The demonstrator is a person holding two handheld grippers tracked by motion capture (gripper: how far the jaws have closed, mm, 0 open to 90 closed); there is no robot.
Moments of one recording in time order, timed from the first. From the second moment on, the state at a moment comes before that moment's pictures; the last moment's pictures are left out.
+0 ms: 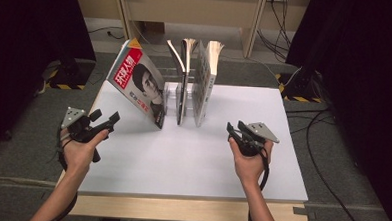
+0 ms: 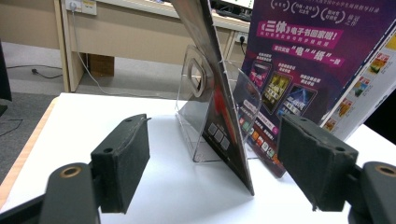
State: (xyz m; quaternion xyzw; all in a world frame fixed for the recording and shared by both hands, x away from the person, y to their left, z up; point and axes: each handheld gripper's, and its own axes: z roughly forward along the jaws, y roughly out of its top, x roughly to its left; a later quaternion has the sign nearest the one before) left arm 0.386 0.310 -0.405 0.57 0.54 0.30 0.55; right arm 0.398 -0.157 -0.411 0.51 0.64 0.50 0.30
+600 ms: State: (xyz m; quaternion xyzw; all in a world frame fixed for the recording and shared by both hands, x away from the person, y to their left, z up) left arm 0.369 0.322 -0.423 0.57 0.54 0.30 0.54; right arm 0.399 -0.157 -0.413 0.51 0.64 0.50 0.30
